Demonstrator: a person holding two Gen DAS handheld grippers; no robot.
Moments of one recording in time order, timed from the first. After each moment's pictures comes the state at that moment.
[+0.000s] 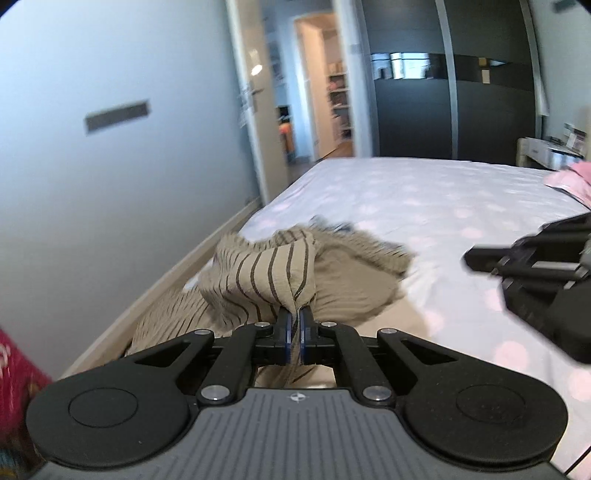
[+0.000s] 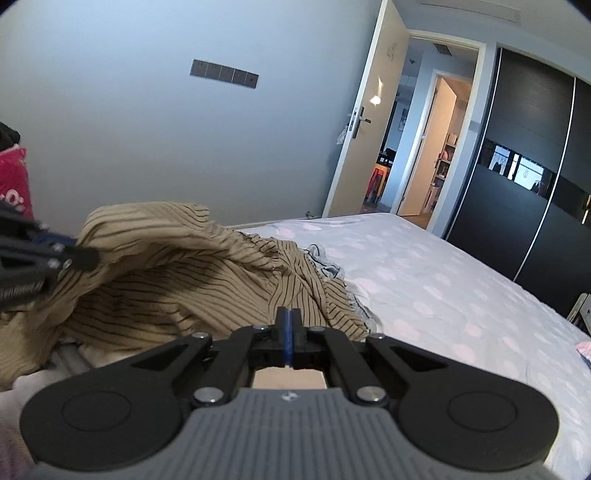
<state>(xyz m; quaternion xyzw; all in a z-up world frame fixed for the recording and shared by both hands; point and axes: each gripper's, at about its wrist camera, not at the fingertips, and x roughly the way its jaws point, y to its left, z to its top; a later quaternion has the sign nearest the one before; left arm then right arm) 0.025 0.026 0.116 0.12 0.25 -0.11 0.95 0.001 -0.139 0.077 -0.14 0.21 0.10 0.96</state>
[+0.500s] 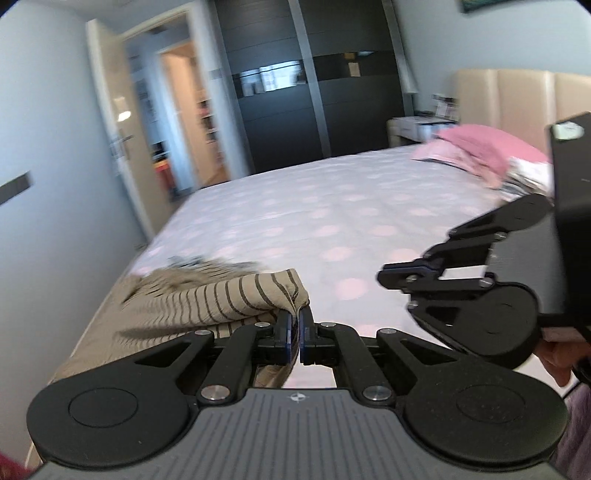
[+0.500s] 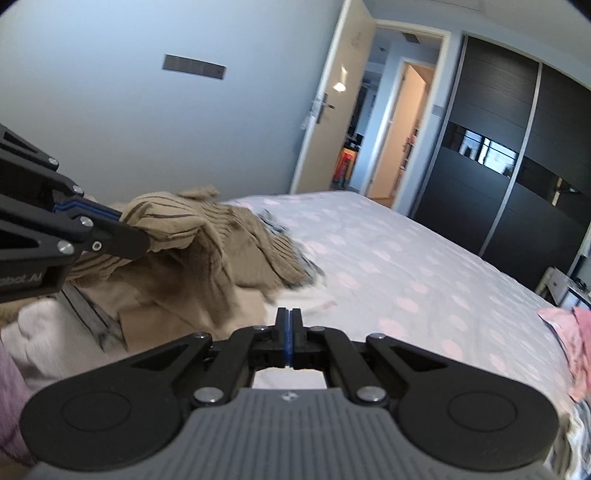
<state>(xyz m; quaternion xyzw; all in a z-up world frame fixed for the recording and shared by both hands) -0.052 -0.086 0.124 0.20 0.22 -0.30 0.90 -0.100 -0.230 0.075 -0.14 0.23 0.04 0.96</state>
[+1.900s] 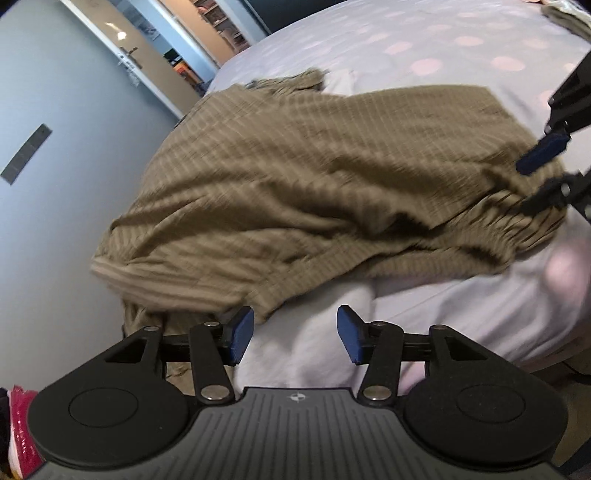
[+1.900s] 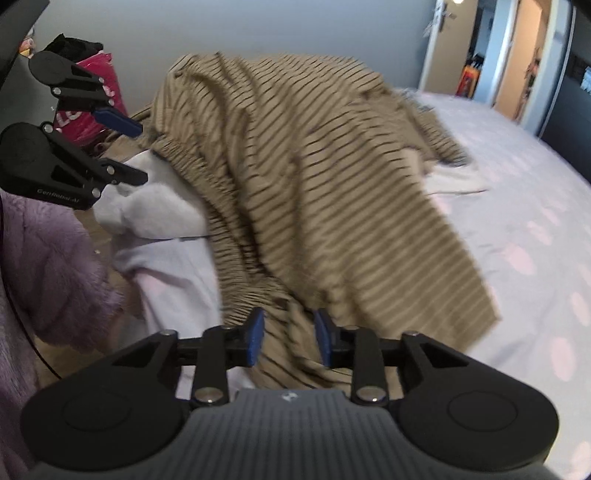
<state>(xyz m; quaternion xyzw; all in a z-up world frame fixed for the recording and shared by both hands) -0.017 0.057 -0.003 0.37 0.37 -0.16 0.84 -0.086 -0.169 -0.063 -0.13 0.39 0.24 0.88</state>
